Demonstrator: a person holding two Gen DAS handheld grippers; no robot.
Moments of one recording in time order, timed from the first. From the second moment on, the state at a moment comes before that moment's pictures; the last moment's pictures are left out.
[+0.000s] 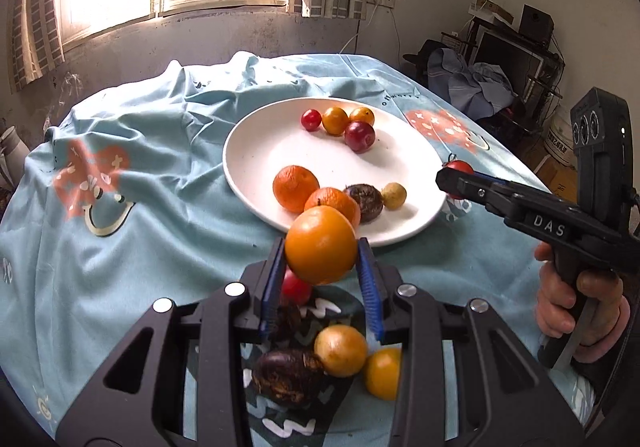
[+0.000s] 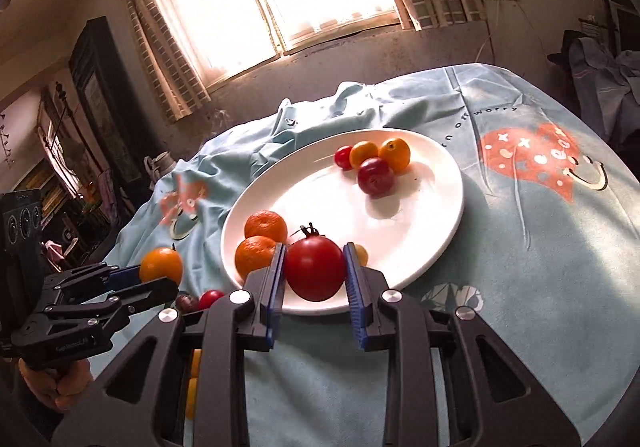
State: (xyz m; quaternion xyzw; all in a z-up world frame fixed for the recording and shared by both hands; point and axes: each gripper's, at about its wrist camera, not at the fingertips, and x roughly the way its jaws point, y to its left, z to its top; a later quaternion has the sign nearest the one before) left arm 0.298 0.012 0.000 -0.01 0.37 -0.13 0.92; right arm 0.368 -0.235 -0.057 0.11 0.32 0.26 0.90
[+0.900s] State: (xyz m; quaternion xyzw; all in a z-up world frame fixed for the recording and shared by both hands) left arm 0.255 0.069 -0.025 -0.04 0.37 -0.02 0.93; right arm 0.295 -0.171 -0.063 -0.05 0.33 0.36 0.87
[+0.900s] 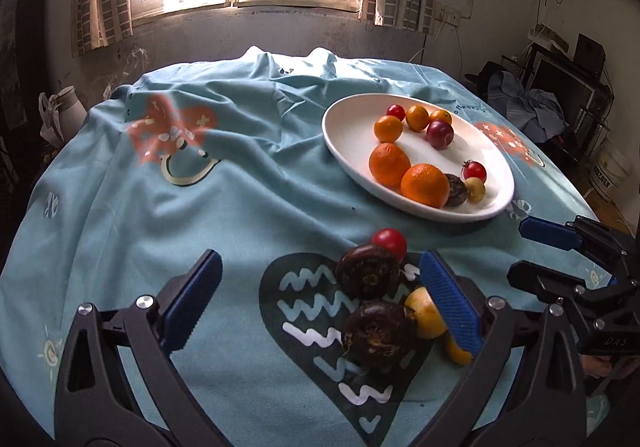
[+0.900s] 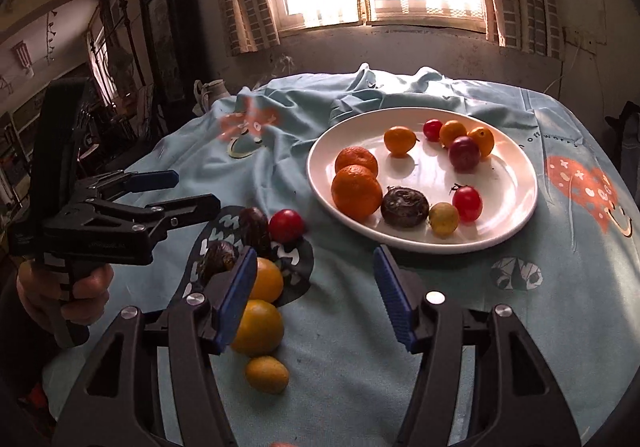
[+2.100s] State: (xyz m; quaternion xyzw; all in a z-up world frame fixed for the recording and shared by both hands) left arm 0.241 0.093 -0.021 -0.06 0.36 0.03 0.93; right arm 0.255 -0.150 -0.105 -0.19 0.41 0.38 0.81
